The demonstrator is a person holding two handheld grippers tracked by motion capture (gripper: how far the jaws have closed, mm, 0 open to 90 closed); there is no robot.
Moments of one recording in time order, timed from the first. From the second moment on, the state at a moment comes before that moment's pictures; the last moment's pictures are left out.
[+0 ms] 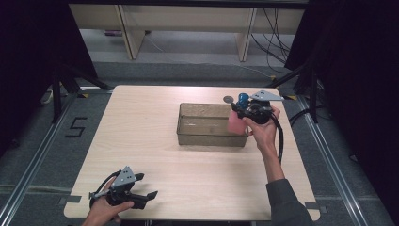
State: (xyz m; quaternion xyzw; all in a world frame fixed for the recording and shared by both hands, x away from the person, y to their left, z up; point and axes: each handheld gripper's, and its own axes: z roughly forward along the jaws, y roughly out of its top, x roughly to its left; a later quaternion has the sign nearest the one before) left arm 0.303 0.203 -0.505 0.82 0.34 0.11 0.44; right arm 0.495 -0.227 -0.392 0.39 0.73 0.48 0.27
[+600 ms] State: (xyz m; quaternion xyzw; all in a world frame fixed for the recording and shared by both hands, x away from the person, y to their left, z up) left arm 0.303 0.203 -0.504 0.82 0.35 0.11 0.44; right arm 0.498 -0.227 -0.407 0.40 0.74 0.48 0.26
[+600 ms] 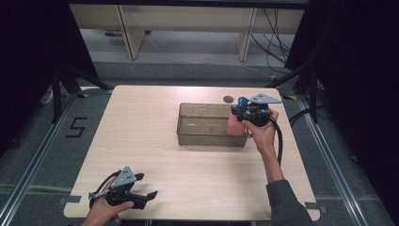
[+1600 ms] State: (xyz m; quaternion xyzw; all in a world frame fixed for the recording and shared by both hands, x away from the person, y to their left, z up) left arm 0.303 0.206 -0.502 0.82 0.35 0.12 0.45; right arm 0.493 -0.228 -0.427 0.40 0.76 0.45 0.24
